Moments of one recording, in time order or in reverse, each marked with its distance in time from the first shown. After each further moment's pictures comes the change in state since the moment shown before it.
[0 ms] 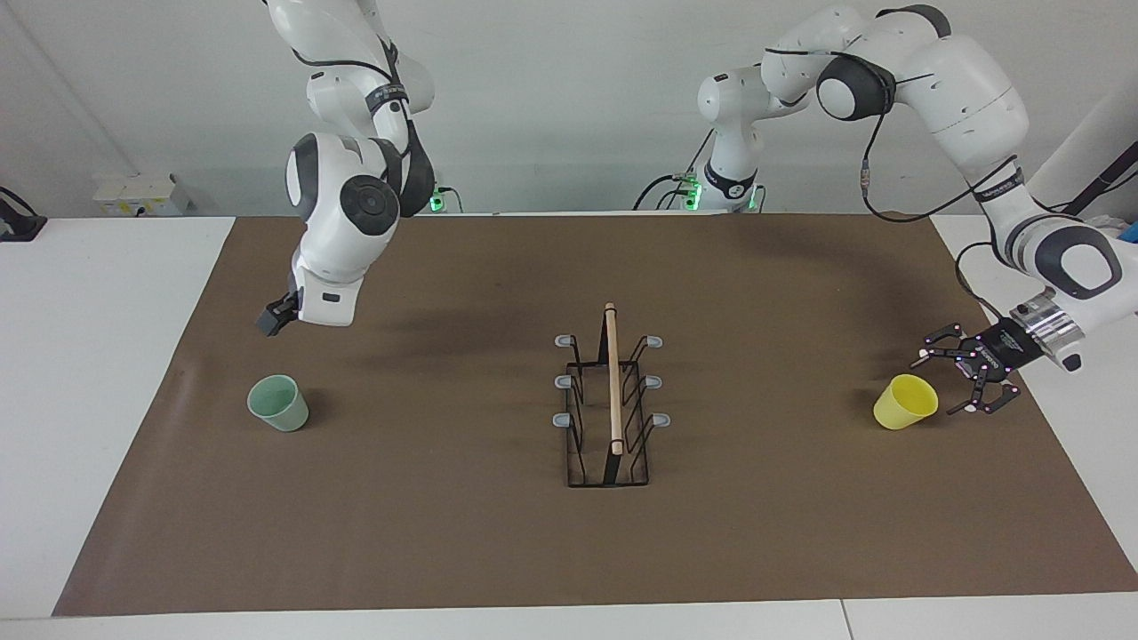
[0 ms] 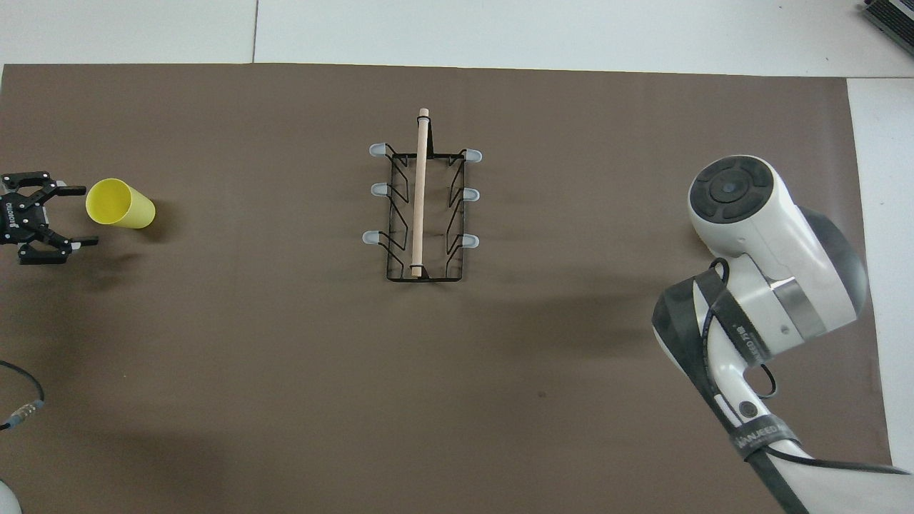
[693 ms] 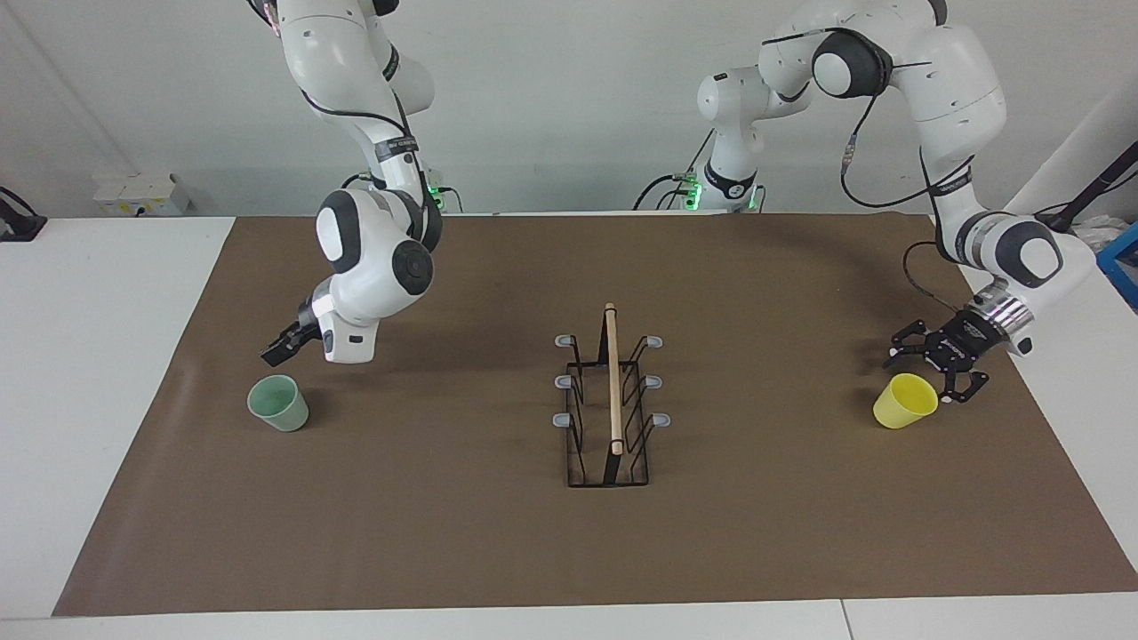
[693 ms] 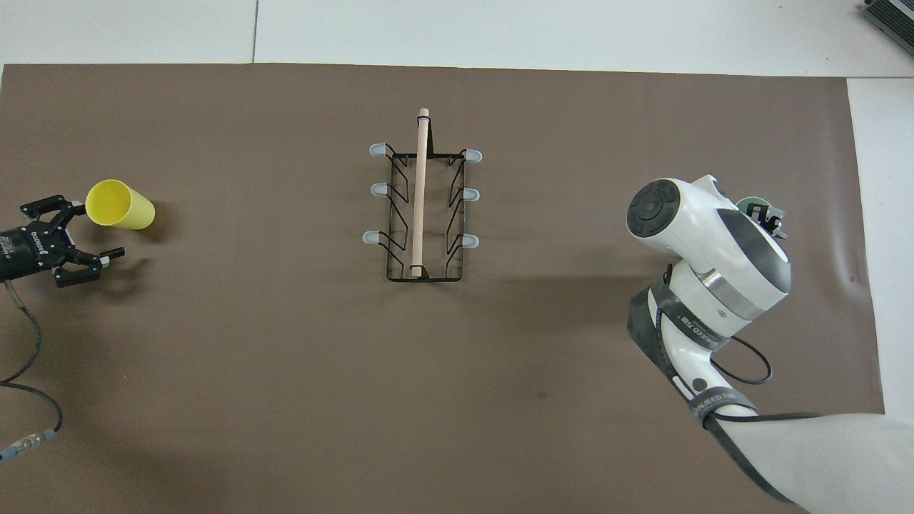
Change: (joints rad) left arm -0.021 -0.098 0.000 -0.283 -0.258 0.124 0.146; right arm 0.012 0.155 -0.001 -0.007 -0.249 -0.018 0.026
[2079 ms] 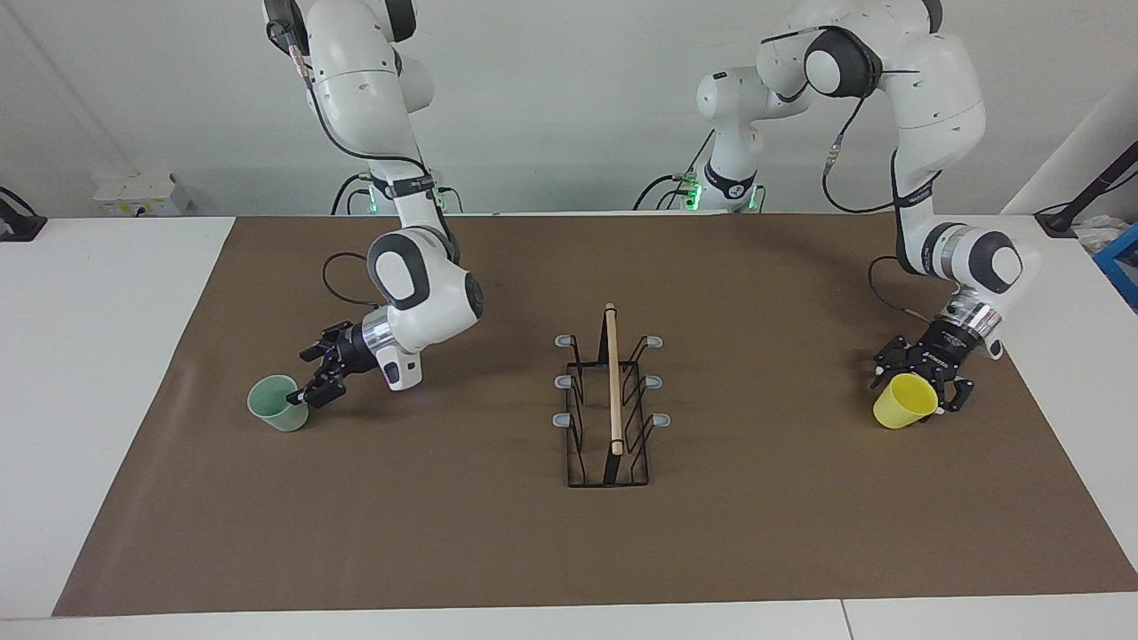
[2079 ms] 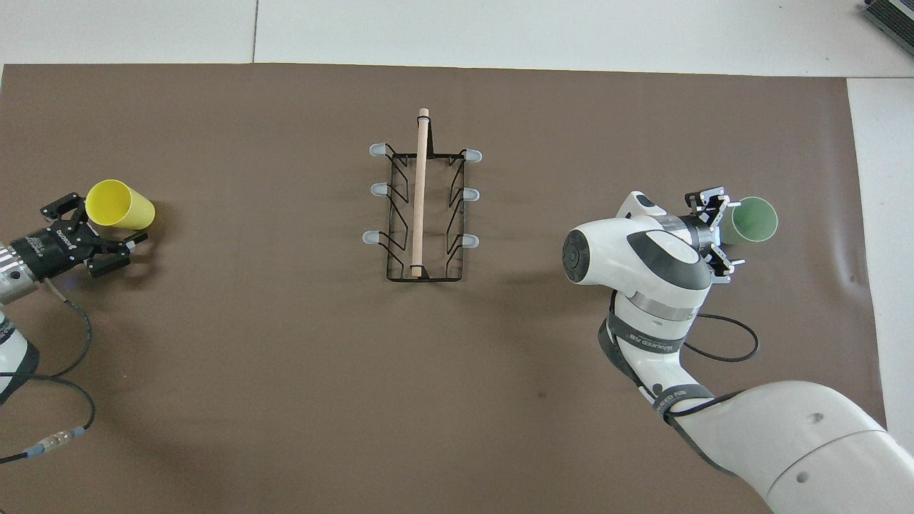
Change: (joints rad) left arm -0.058 0.002 -0.015 -0.081 -0.231 0.103 0.021; right arm 0.077 0.117 -0.003 -0.019 -0.329 0.100 -0.038
